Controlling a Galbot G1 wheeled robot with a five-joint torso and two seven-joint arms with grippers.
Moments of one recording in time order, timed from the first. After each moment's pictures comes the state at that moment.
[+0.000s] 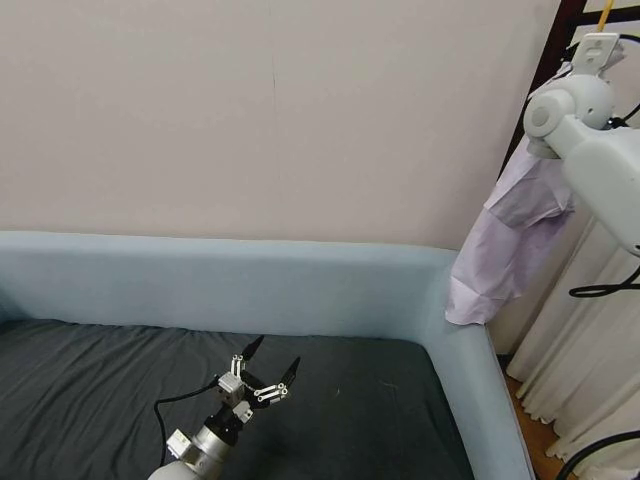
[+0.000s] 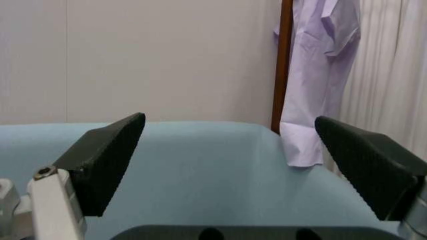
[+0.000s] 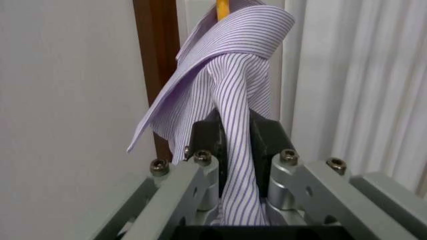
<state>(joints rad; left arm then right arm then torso) 1.20 -0.94 -0.09 -1.74 -0.61 -0.58 0.19 0.47 0.88 -0.44 1.13 1.23 -0.43 1.01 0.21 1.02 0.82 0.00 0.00</state>
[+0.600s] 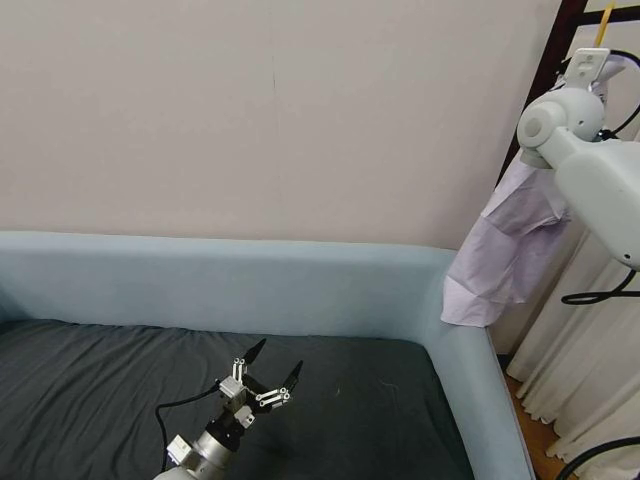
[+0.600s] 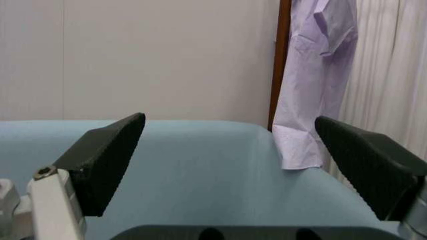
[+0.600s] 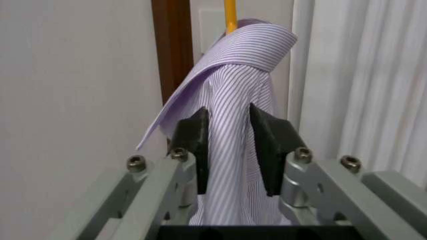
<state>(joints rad) 1.22 -0.96 -0.09 -1.74 -0.60 -0.58 0.19 0.40 0.85 -0.37 1.27 1.19 -0.46 1.02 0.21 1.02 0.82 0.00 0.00</state>
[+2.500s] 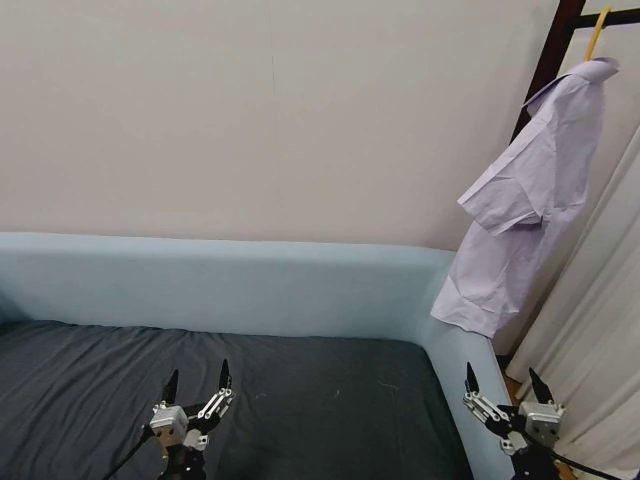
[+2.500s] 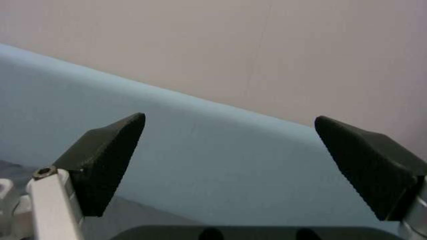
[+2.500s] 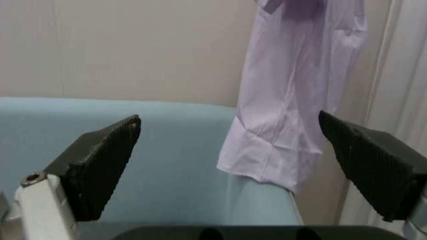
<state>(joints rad) 1.64 -1.18 -0.35 -2.11 -0.35 -0.40 -0.39 -1.71 1.19 0.51 2.18 0.18 0.23 0.33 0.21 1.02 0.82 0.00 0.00</state>
